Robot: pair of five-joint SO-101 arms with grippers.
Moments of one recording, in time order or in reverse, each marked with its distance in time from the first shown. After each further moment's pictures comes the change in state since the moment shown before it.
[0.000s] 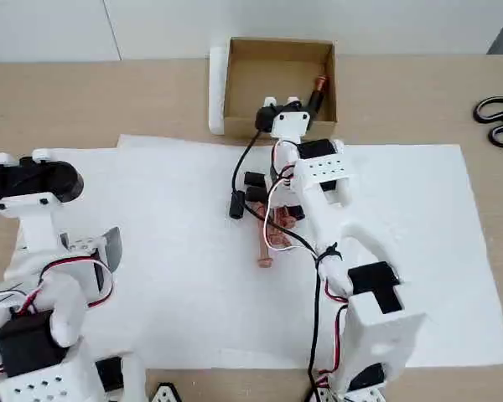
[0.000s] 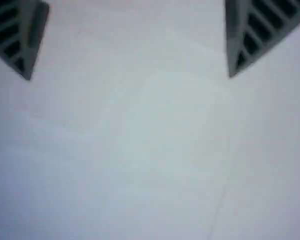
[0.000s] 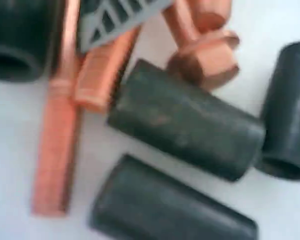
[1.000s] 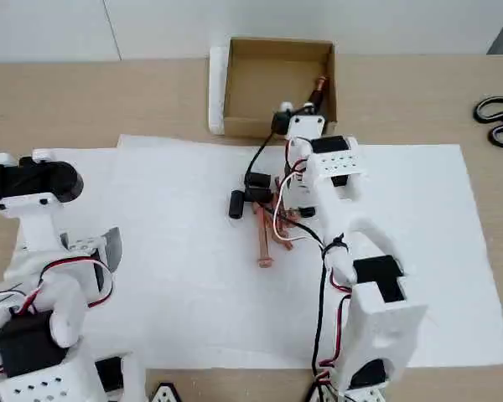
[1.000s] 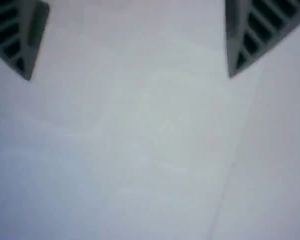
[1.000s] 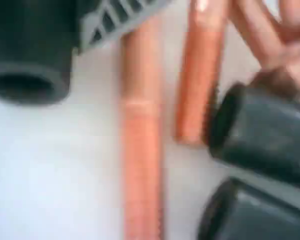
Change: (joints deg) left arm 0.0 0.0 0.0 0.0 -0.1; right arm 3.8 1.3 -2.1 4.0 1.6
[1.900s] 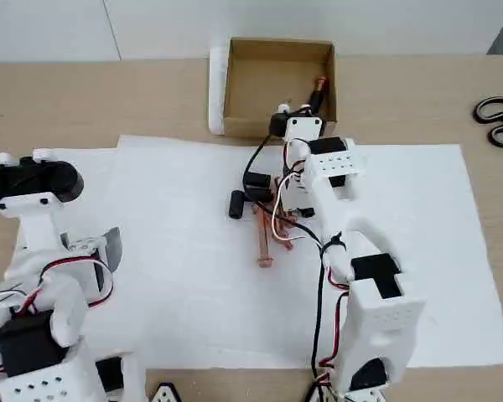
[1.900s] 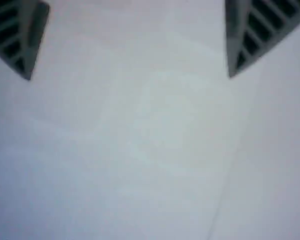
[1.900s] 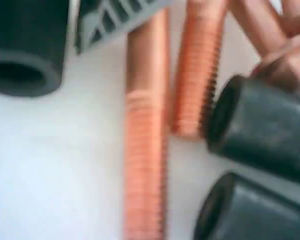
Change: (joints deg) left arm 0.0 0.0 0.0 0.0 0.0; right arm 0.0 4.3 -1.0 -1.1 0.8
